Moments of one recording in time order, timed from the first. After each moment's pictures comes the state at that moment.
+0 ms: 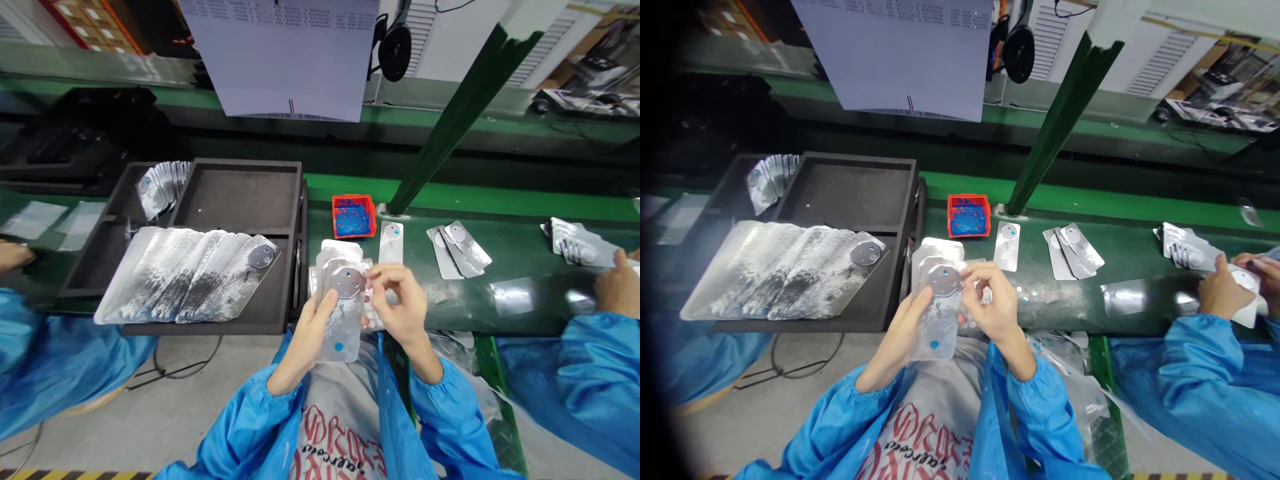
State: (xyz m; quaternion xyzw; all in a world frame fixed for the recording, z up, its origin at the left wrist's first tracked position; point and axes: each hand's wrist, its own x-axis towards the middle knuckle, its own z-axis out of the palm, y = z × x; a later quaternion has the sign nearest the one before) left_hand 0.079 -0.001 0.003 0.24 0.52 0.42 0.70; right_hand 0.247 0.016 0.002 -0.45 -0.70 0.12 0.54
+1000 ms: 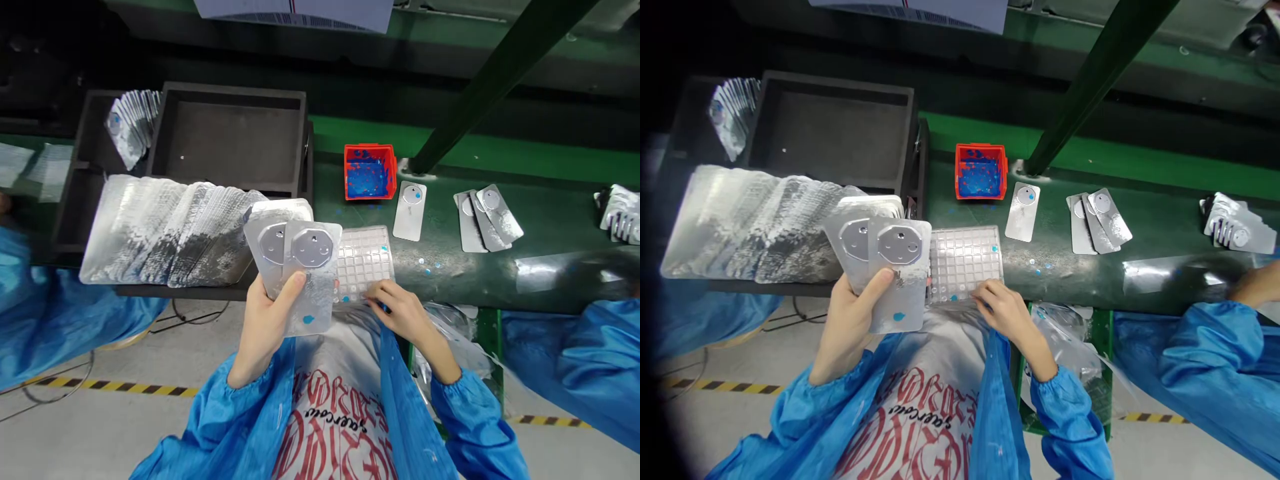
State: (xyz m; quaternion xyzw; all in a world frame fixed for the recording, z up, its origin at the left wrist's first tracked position) left_hand 0.025 -0.013 0.010 0.27 0.63 0.50 0.53; right_hand 0.286 -0.039 -0.075 -0.47 -0.84 0.18 0.22
